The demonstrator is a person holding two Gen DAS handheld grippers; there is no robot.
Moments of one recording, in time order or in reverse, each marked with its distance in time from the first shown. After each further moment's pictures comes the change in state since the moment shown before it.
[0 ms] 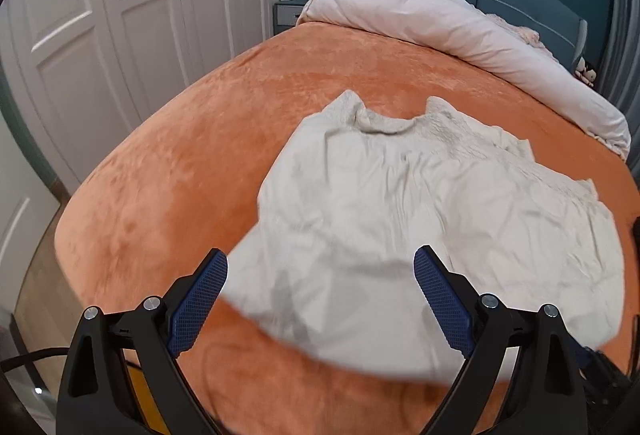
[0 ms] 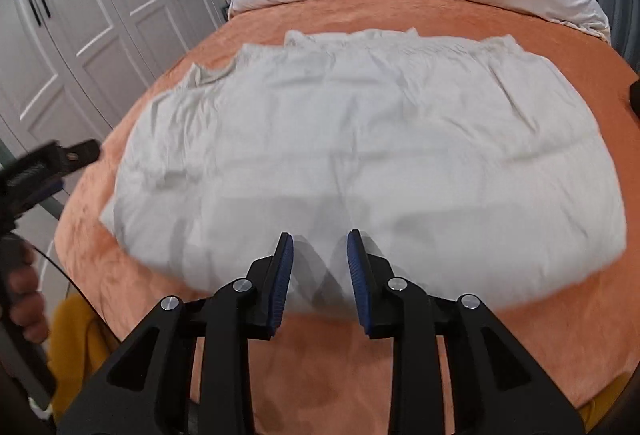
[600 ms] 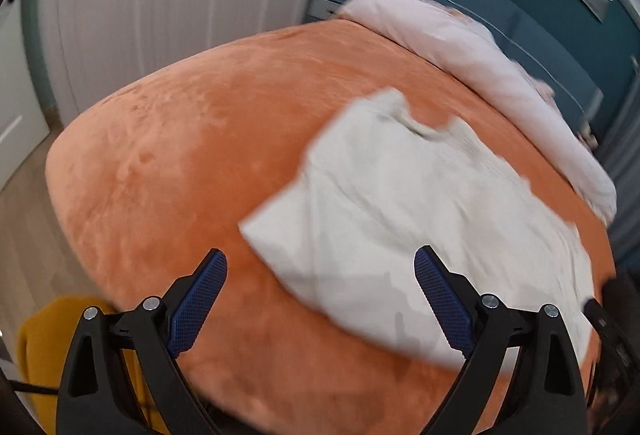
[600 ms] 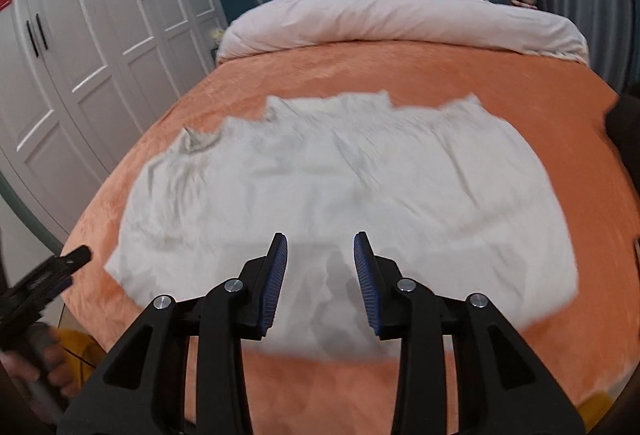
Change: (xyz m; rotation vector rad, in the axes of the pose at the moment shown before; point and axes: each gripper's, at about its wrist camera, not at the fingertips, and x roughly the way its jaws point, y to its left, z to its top) left arm 0.016 0.059 -0.022 -0.252 -0.010 -0.065; right arm -0.030 -0.010 0.051 0.015 -0.156 -0.027
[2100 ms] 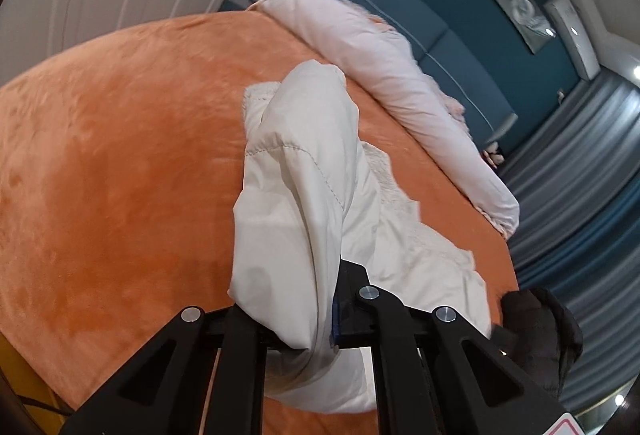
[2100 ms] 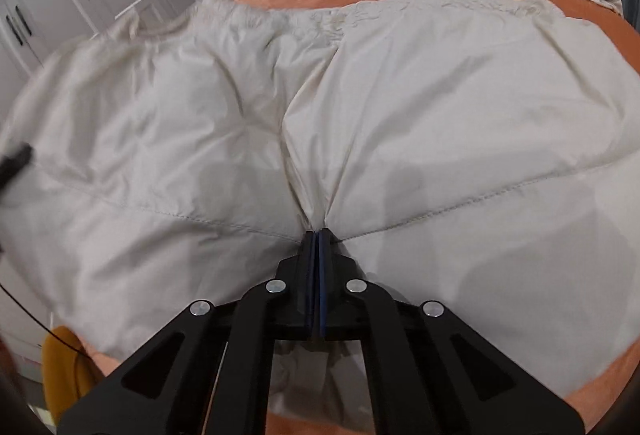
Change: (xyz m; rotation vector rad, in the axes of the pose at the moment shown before) left arm 0.002 -0.050 0.034 -0.031 0.033 -0.438; right arm 0.104 -0.004 -0.036 0.051 0.216 0.075
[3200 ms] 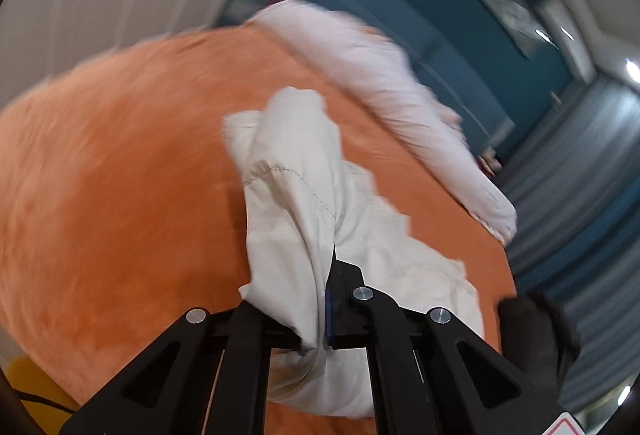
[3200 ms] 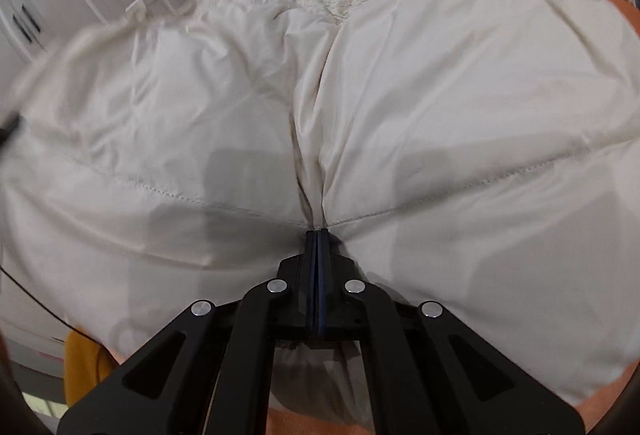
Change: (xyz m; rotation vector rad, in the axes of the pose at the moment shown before) left arm -0.026 -0.019 0.019 0.072 -0.044 -0.029; right arm 0.012 0.006 0.008 0.040 0.049 0.089
